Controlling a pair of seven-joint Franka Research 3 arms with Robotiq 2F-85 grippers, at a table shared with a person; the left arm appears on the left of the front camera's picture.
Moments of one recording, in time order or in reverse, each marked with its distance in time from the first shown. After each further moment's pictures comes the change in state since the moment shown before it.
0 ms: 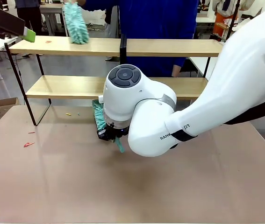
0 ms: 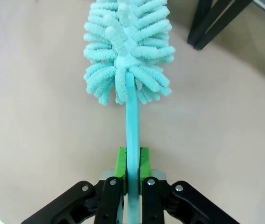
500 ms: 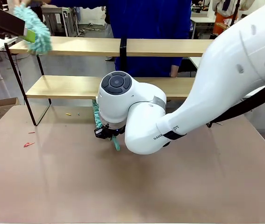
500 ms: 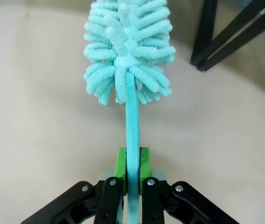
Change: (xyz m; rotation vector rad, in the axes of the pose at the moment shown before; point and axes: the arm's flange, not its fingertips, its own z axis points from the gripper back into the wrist) left arm 0.000 0.000 0.000 0.000 0.000 0.000; right arm 0.018 0.005 -0.036 -0.020 -0.032 -0.009
